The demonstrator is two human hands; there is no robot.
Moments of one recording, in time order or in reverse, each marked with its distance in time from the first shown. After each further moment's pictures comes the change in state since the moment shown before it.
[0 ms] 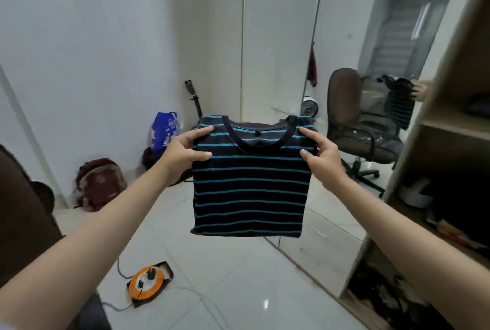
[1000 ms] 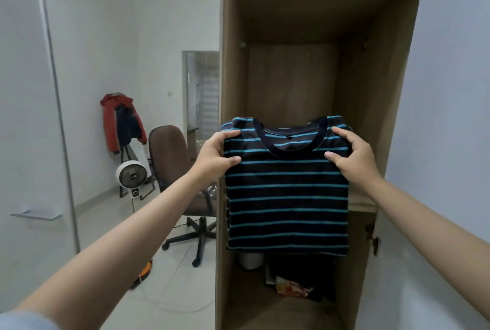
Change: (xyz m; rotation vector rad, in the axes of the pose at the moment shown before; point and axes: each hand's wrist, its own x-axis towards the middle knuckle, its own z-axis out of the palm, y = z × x) left_hand 0.346 0.037 0.551 -0.048 -0.567 0.469; right_hand 0.085 -0.031 -0.514 -0.764 0.728 -0.109
